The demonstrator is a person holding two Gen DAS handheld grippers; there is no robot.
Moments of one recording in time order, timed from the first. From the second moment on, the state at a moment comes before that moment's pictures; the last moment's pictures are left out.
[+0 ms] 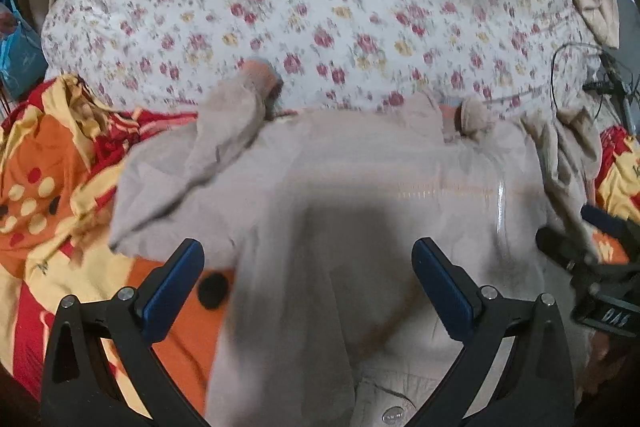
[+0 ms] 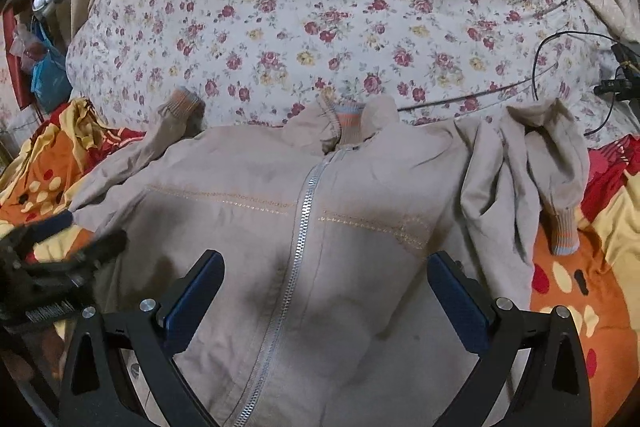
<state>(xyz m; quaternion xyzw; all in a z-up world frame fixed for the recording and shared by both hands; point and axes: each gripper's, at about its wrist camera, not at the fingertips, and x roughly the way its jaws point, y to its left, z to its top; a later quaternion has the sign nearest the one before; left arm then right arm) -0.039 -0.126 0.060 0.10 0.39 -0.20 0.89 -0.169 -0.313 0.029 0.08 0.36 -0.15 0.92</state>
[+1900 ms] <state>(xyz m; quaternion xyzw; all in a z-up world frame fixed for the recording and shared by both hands) -0.013 -0.100 0.027 0.08 0.40 -0.16 0.90 -0.159 -0.291 -0.005 0.06 0.40 -0.13 0.91</state>
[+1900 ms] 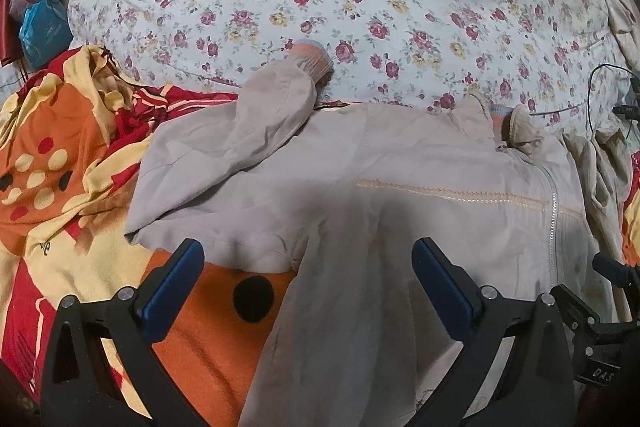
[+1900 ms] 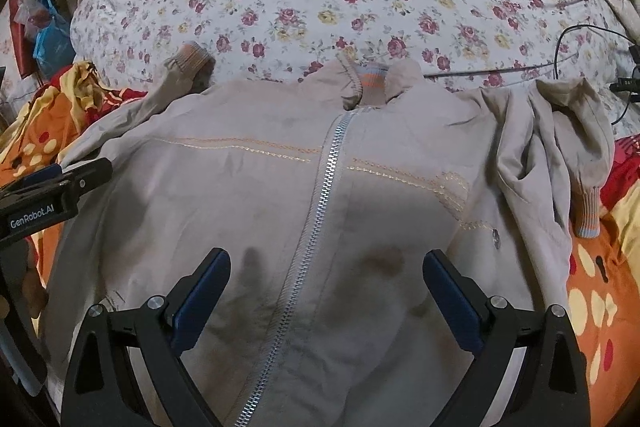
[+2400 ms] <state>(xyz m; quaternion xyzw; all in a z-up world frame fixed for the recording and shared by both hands) -0.013 -0.101 0.025 0.08 0.40 -0.16 0.90 -0.158 -0.295 -0.009 0.07 0.41 -0.14 0.90</state>
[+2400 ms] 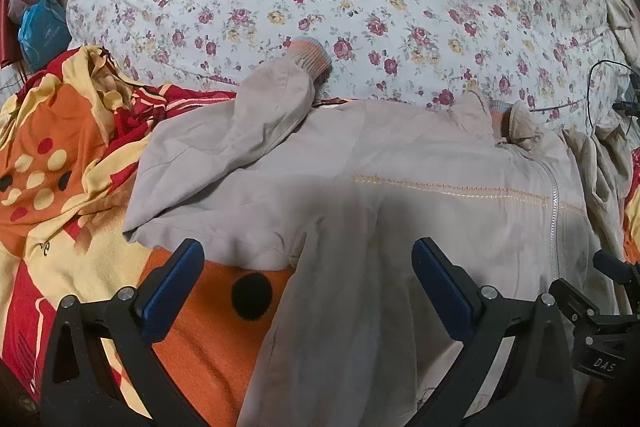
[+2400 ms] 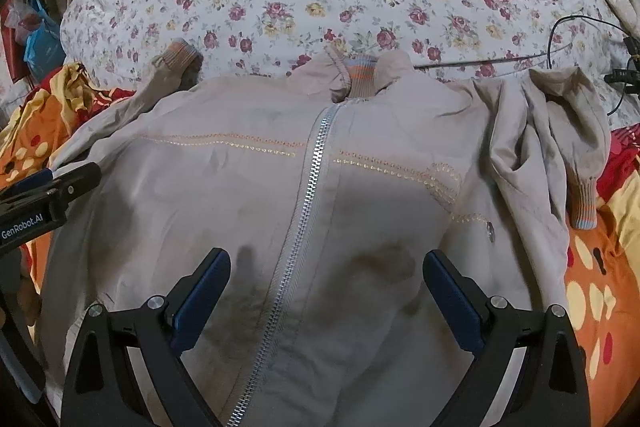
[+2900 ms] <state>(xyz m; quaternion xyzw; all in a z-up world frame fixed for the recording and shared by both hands) -0.011 -0.099 0.023 0.08 0.41 -0.15 0.90 -0.157 -0.298 -0.012 0.08 0.41 -0.15 0.90</state>
